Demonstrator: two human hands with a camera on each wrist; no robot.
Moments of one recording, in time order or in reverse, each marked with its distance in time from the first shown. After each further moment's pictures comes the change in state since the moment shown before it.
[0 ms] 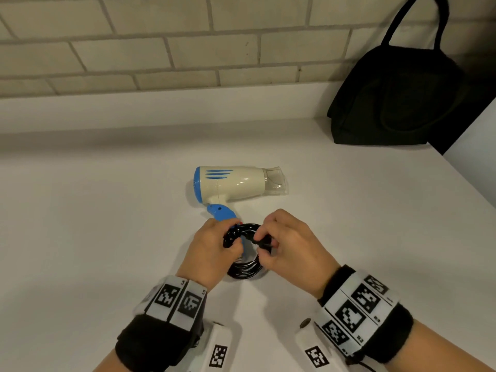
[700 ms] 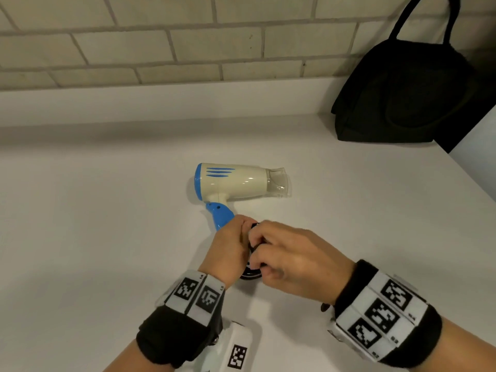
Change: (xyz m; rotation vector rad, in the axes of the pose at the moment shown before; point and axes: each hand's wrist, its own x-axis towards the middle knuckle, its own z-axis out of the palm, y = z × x) left_hand -0.001 0.016 0.017 -0.157 -0.125 0.007; right_hand -0.008 -0.015 -0.023 -0.130 -0.099 -0.553
